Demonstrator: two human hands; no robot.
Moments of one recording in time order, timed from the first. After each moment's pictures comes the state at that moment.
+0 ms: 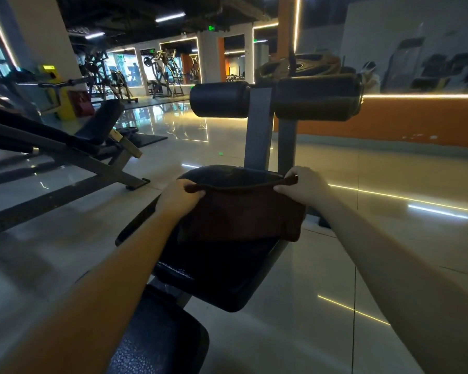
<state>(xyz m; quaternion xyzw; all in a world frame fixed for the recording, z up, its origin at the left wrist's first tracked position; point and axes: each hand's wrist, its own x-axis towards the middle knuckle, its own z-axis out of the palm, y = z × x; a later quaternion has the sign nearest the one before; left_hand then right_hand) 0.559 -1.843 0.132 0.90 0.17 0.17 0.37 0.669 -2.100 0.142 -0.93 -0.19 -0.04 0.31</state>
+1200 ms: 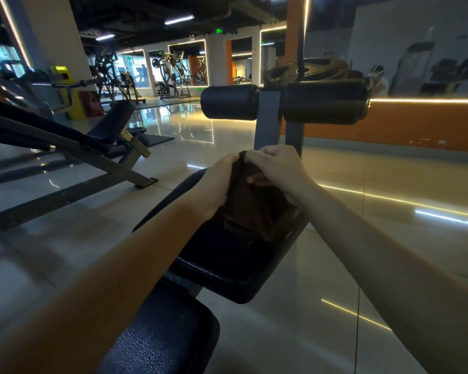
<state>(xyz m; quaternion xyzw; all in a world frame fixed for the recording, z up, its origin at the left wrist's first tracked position) 0.541 -1.918 0.181 0.68 0.08 0.06 0.73 0.583 -2.048 0.195 -0.75 -0.27 -0.01 0.61</state>
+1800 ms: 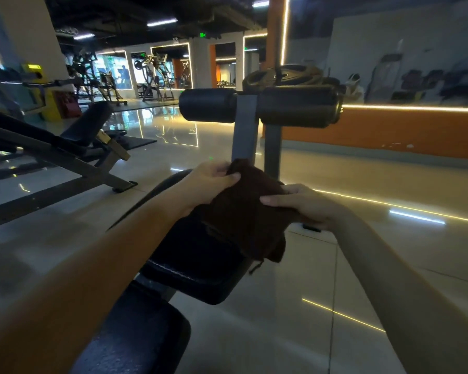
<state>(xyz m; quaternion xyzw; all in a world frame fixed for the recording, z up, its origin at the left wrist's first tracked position) 0.526 -1.934 0.190 0.81 -0.01 0.06 0.58 0.604 -2.143 0.154 -0.76 -0.28 0.23 0.54</state>
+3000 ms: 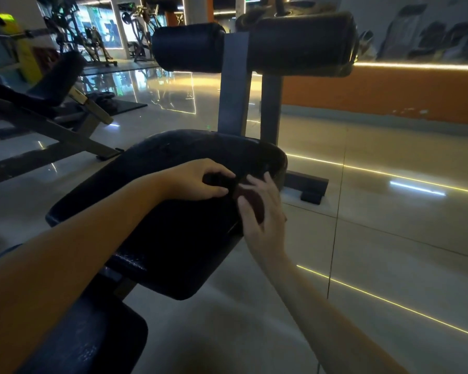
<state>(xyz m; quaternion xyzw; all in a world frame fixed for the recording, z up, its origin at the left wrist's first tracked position) 0.602 -1.922 0.119 0.97 -0.08 -0.05 0.21 0.617 -2.087 -0.006 -0.71 -0.27 -0.25 0.59</state>
